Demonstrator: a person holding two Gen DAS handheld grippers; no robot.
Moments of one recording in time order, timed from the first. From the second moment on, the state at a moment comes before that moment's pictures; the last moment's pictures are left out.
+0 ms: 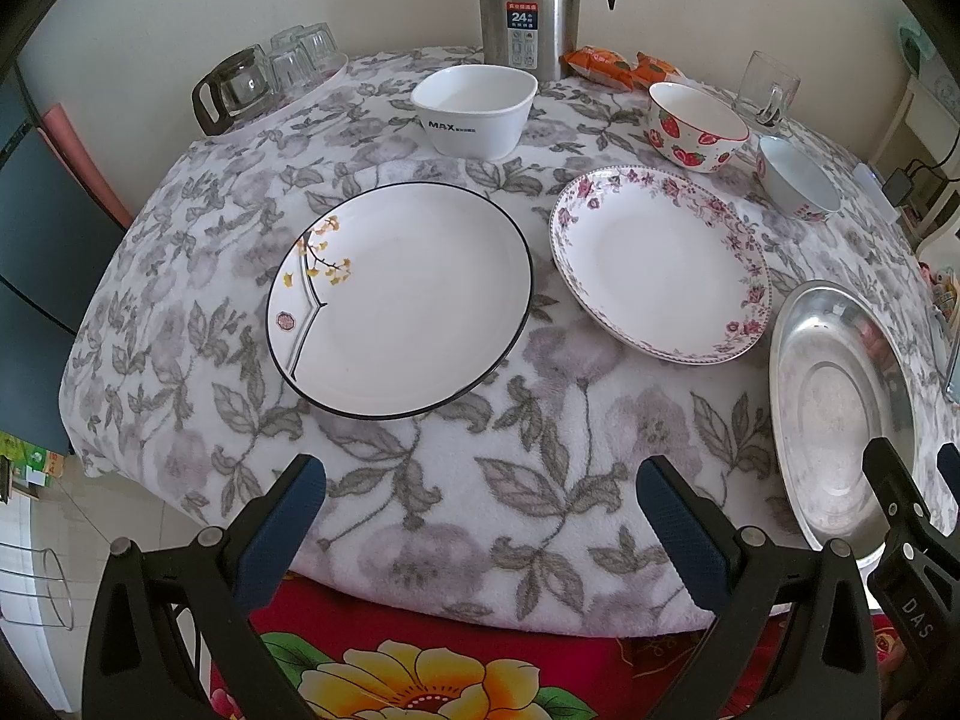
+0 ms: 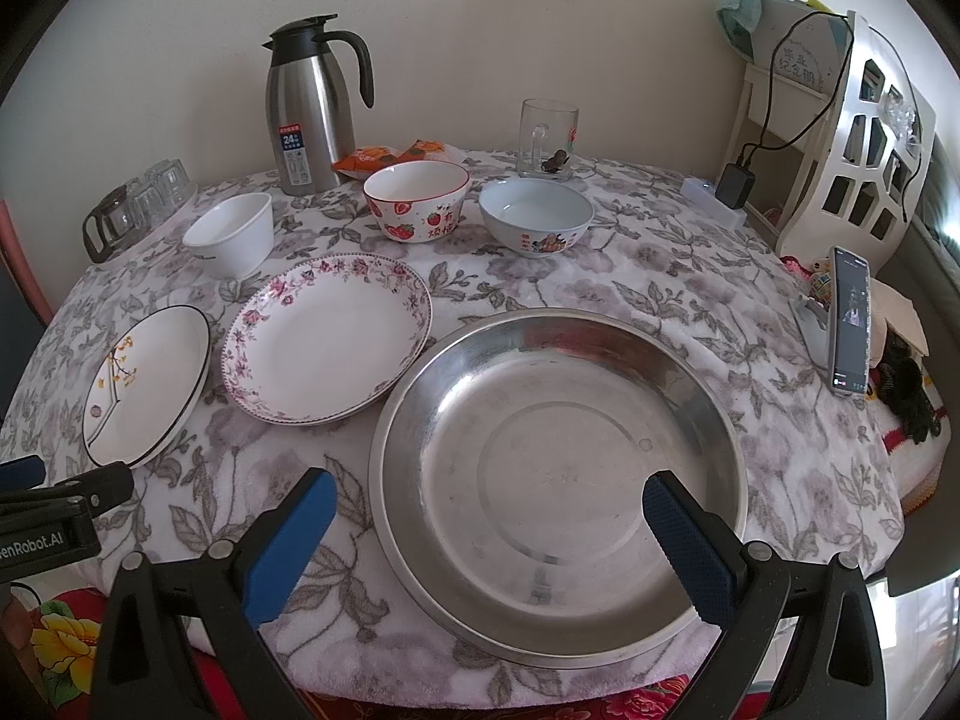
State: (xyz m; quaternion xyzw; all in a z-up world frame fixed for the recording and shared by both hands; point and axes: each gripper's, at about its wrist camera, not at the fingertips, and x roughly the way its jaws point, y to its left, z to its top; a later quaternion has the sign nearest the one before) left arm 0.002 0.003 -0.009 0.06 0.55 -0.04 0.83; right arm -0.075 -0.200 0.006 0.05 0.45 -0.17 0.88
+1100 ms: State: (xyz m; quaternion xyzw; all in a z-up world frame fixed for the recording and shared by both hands) left arm 0.020 -0.041 0.025 -0.04 0.46 -0.14 0.88; right arm -0.094 -0.326 -0.007 0.21 0.43 -0.28 0.83
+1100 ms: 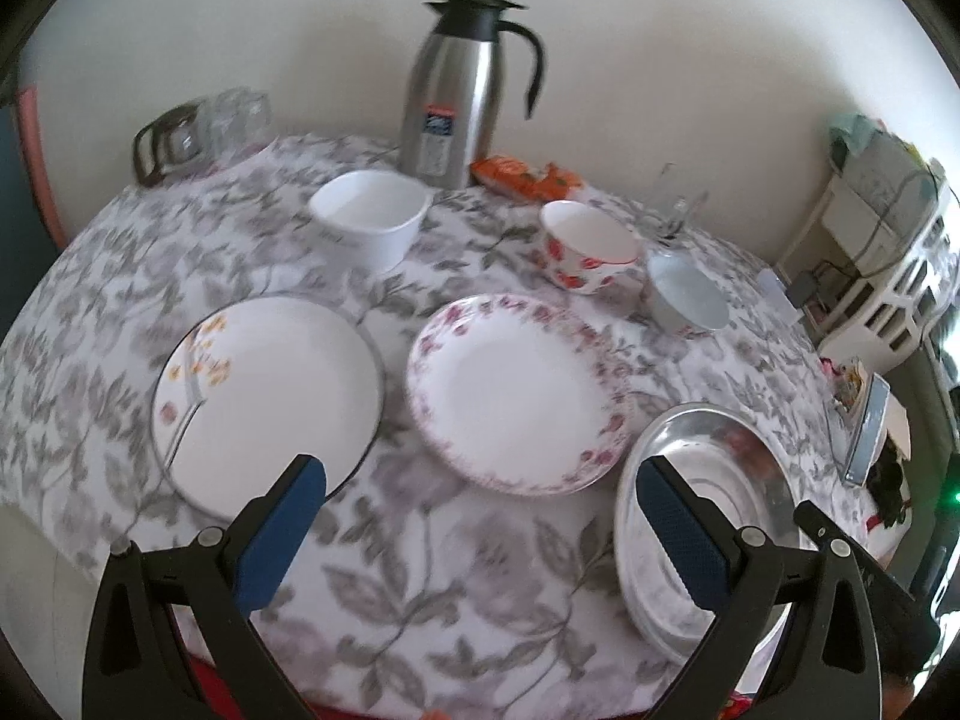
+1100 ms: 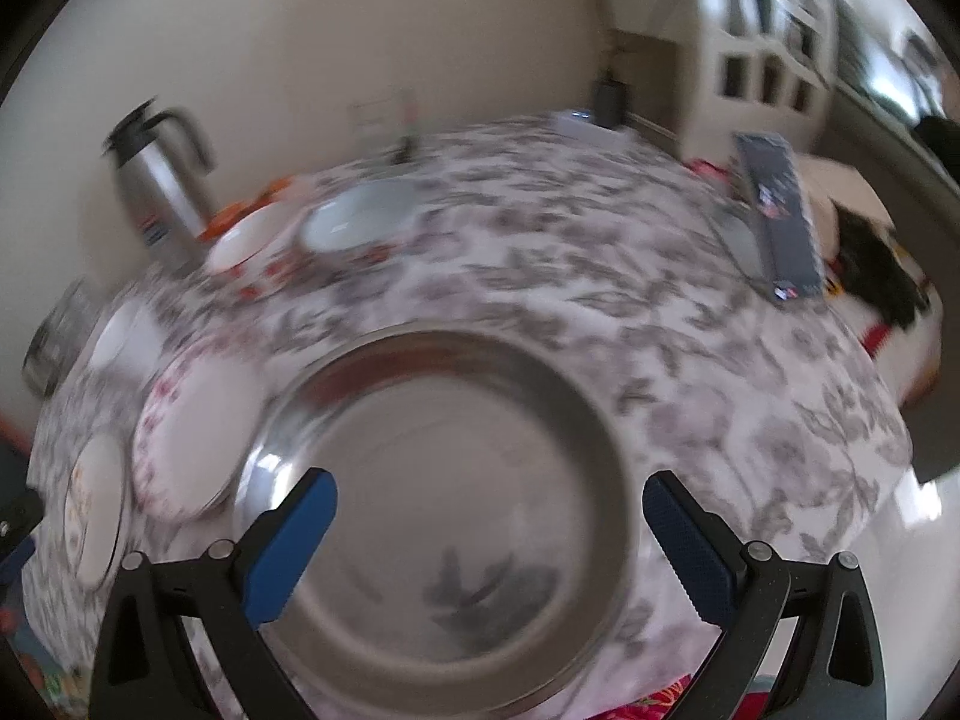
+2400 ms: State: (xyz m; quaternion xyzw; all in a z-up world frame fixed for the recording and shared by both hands) left arm 0.037 -0.129 -0.070 -0.03 0.62 -0.25 0.74; right arm -0.110 -0.400 -0.069 0.34 0.48 -0.25 0.77
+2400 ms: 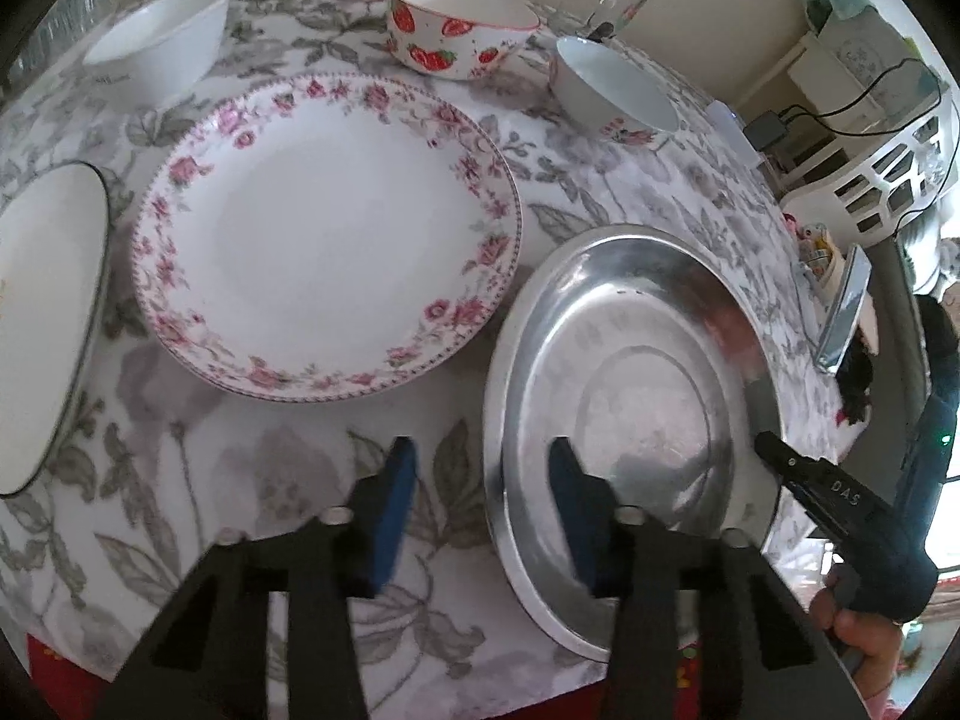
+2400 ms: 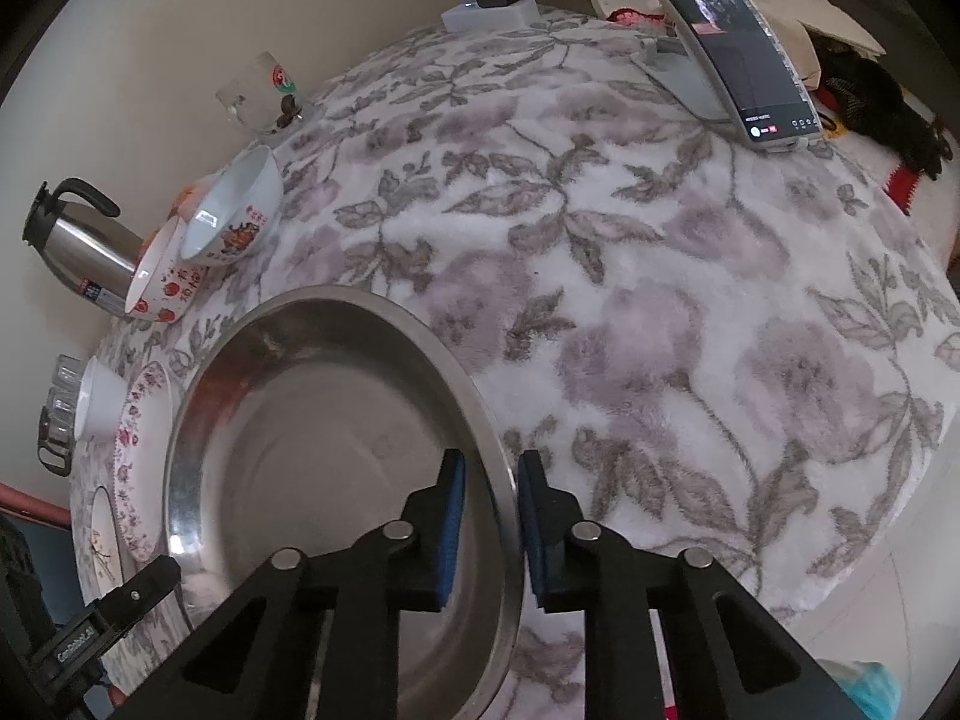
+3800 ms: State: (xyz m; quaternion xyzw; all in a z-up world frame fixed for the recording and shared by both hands) left arm 0.036 -0.111 -0.011 -0.09 0.53 -0.31 0.79; right arm -0.131 -0.390 -0.012 0.37 0.37 -0.20 0.83
